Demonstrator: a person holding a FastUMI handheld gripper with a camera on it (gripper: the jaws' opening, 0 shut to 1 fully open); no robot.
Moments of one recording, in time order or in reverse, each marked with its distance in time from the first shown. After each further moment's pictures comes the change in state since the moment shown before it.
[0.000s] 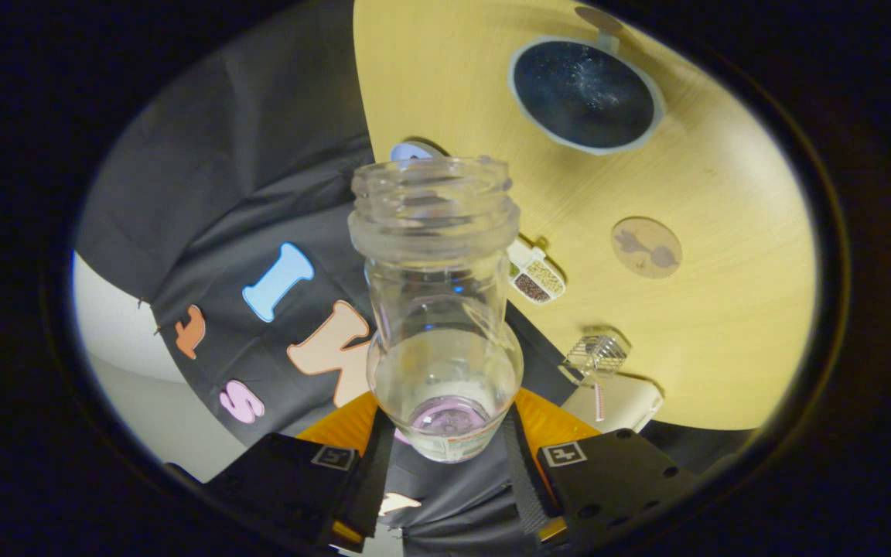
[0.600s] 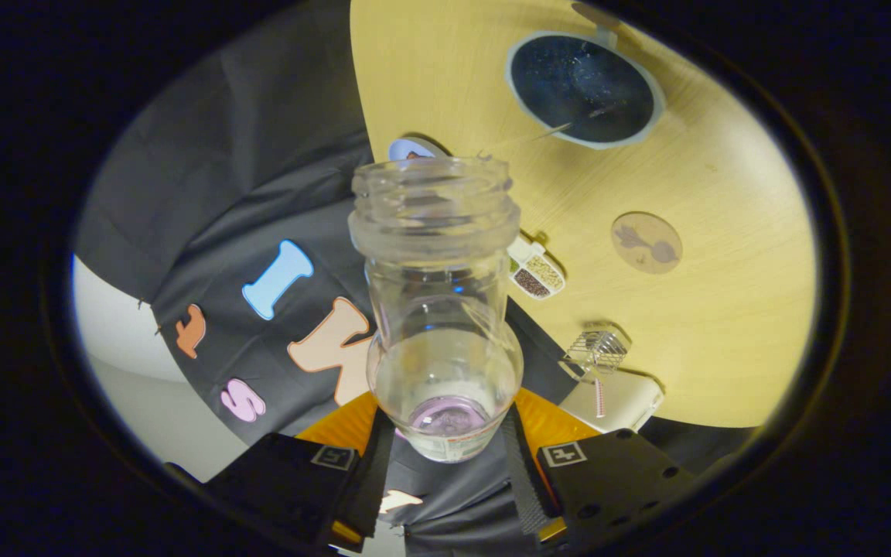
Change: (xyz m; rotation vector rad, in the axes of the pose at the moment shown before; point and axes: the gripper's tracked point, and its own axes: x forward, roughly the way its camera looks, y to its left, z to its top) arm 0.002 0.004 -0.005 0.040 0.033 0.003
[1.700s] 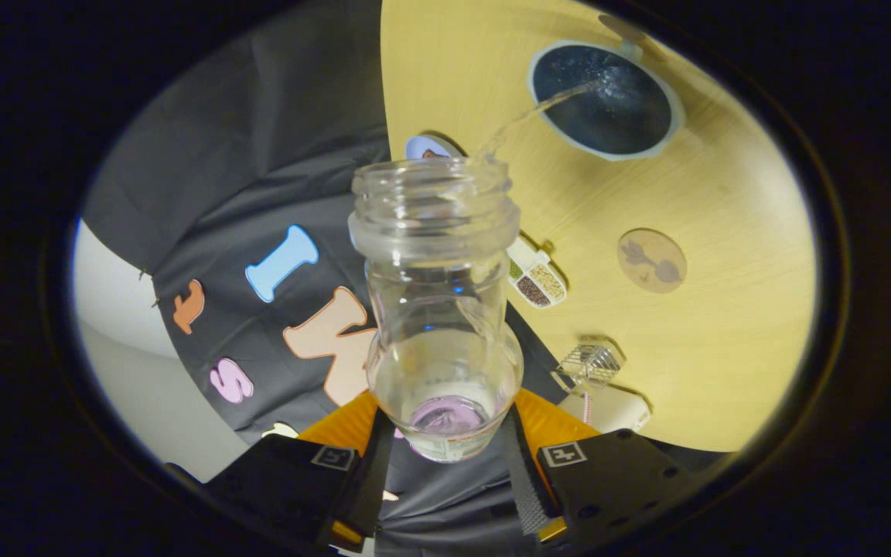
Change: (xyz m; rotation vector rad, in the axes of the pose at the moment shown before) arm 0.000 -0.005 -0.002 -0.091 -0.003 0.015
